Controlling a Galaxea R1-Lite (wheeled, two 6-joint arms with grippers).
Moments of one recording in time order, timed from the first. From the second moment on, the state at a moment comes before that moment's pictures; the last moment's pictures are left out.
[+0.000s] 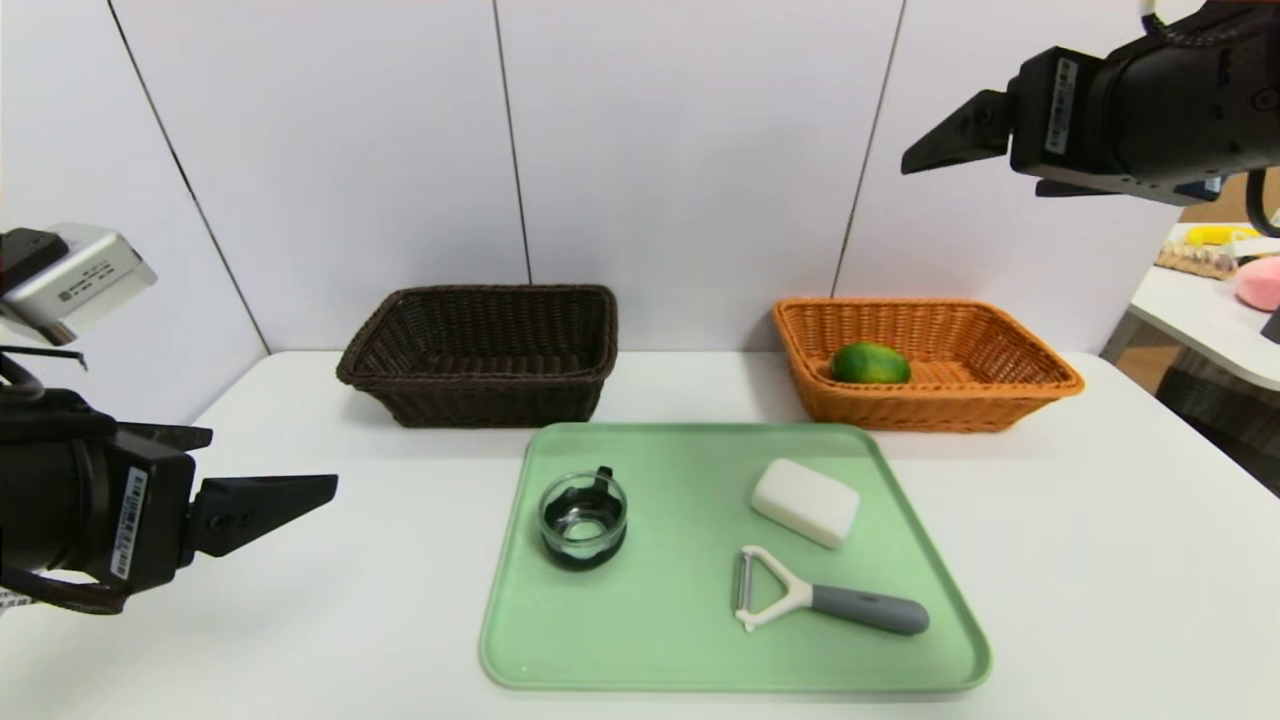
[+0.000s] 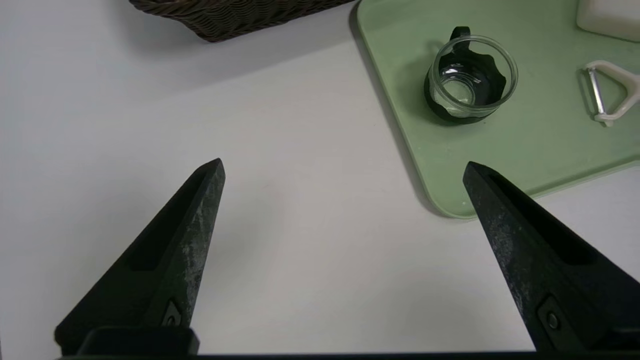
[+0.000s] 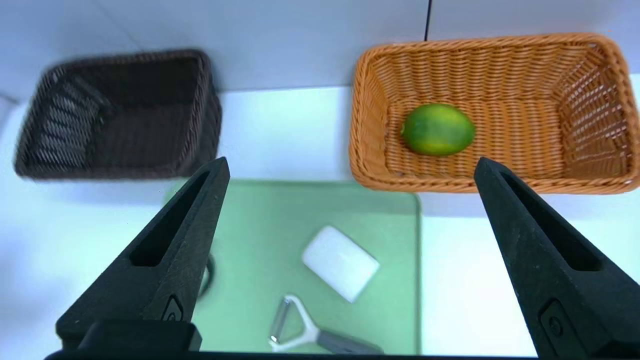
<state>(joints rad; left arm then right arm) -0.45 1.11 -1.00 0.42 0.12 -0.07 0.52 1.60 -1.88 0.73 -0.29 0.30</state>
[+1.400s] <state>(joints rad) -0.66 1.33 -1.01 0.23 0.12 -0.14 0.65 1.42 -1.74 0.67 -0.28 0.20</state>
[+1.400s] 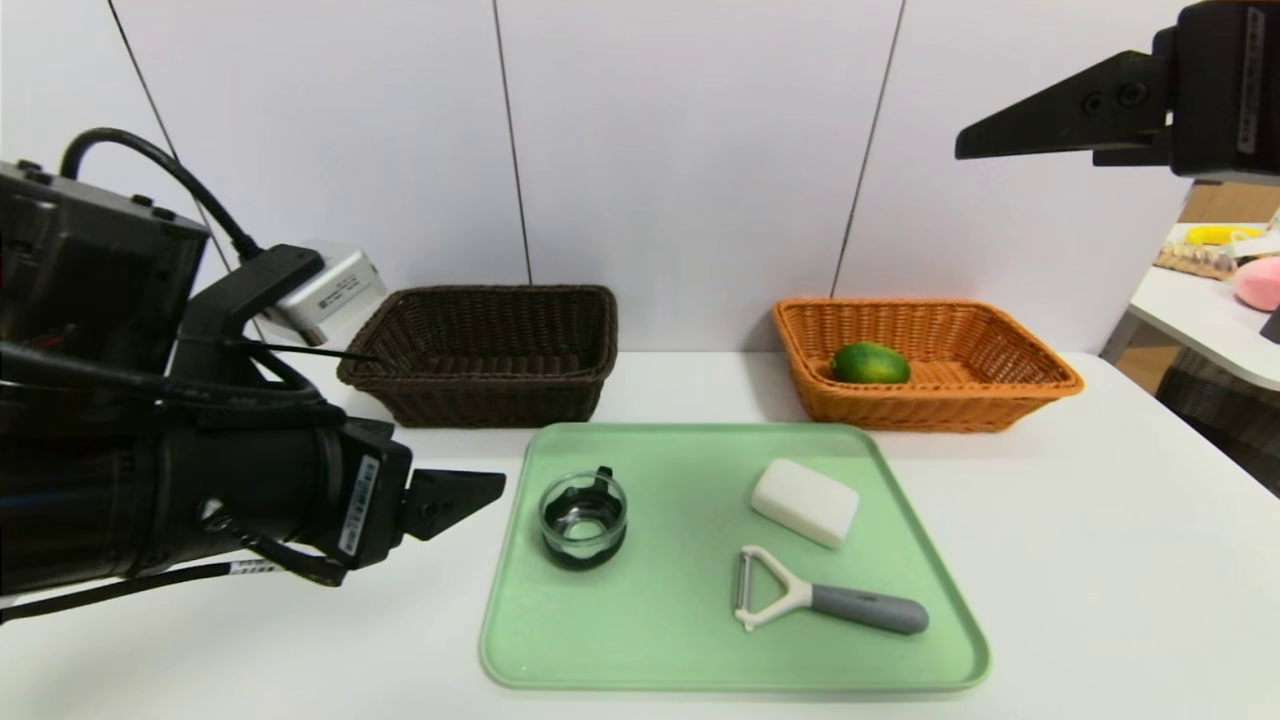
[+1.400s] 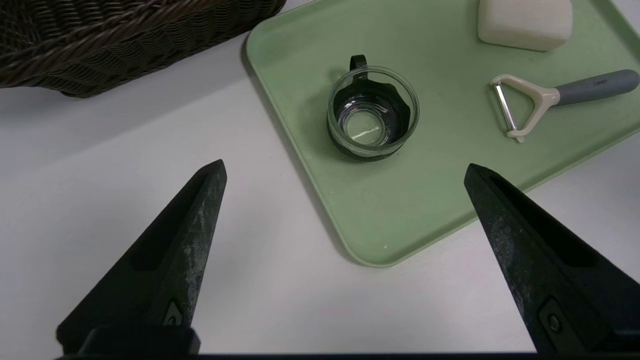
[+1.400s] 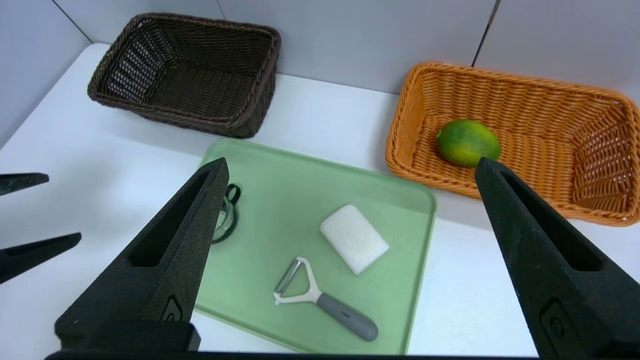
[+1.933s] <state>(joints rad) -0.70 1.58 -1.09 0.11 0.12 -0.16 0.64 1.30 -1.62 0.67 -0.28 0.20</state>
